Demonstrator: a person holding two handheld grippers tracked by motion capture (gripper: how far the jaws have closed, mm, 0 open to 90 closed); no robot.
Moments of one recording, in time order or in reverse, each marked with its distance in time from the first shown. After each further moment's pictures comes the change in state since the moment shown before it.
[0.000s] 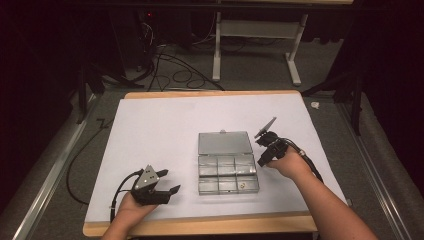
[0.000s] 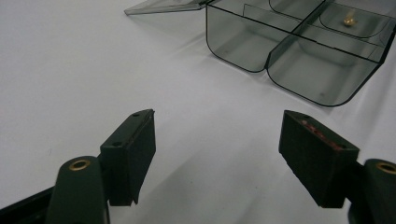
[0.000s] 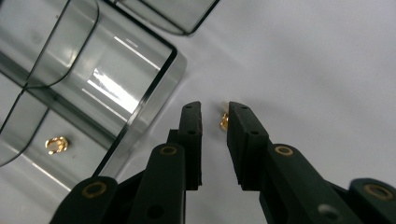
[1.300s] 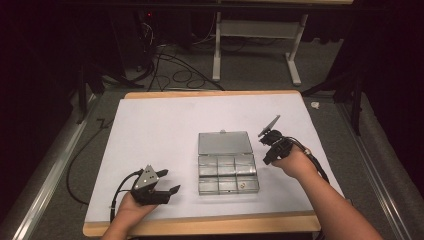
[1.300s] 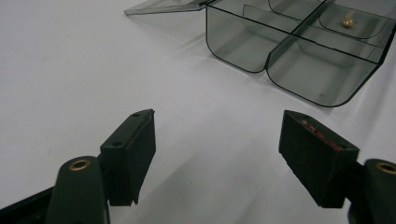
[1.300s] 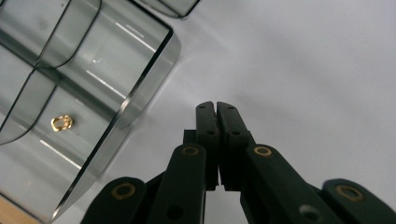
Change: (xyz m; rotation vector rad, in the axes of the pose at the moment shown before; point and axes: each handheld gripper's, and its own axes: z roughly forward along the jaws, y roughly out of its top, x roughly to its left) left arm 0.000 0.000 0.000 -0.001 0.000 0.000; right arm 0.000 -0.007 -0.018 0.005 -0.031 -0.007
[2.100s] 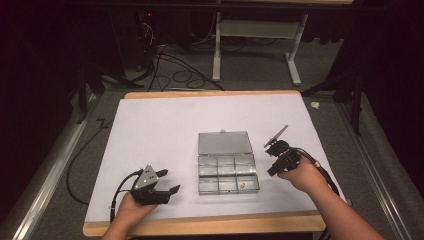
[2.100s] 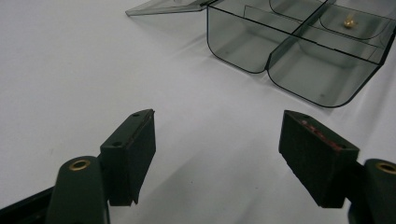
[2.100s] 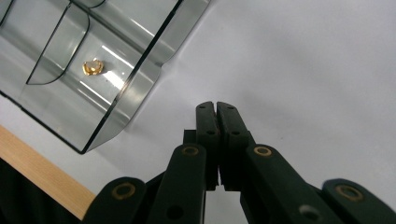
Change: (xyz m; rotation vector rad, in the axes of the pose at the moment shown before) left arm 0.000 0.000 0.000 -0.002 0.005 0.000; right arm 0.013 -0.037 -0.008 0.003 0.045 -0.006
